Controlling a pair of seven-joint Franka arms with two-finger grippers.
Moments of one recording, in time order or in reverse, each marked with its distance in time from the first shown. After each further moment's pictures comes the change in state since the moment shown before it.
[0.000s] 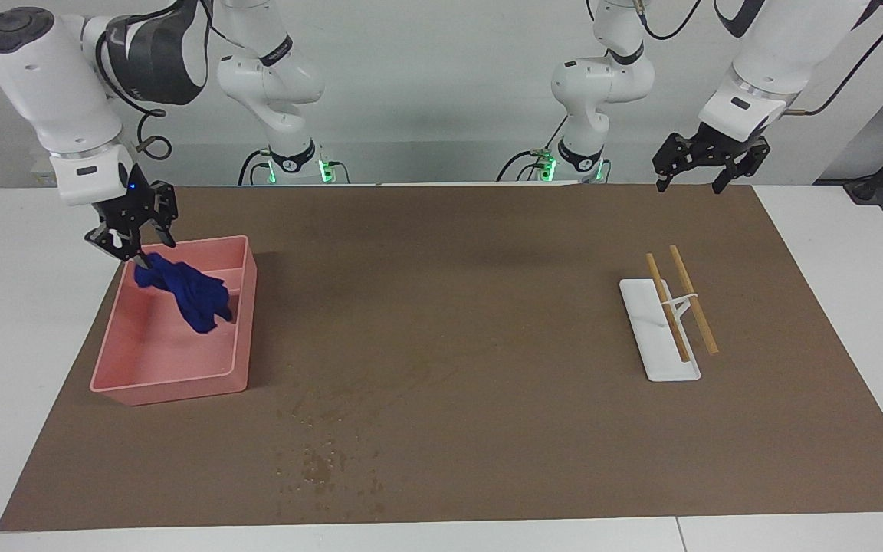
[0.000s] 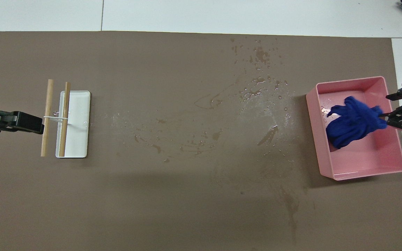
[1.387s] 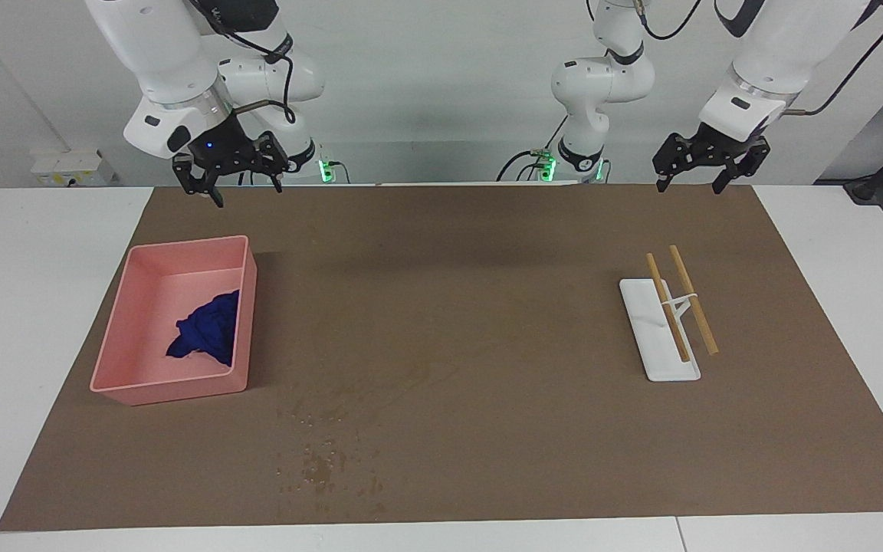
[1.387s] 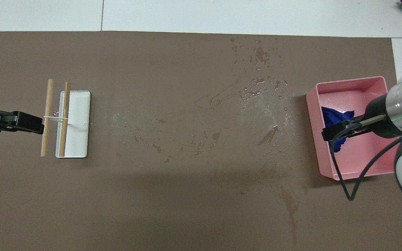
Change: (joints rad) left arm 0.000 0.000 0.000 0.000 0.000 0.000 0.000; right arm 0.174 -0.030 0.059 0.115 0.096 -0.315 1.153
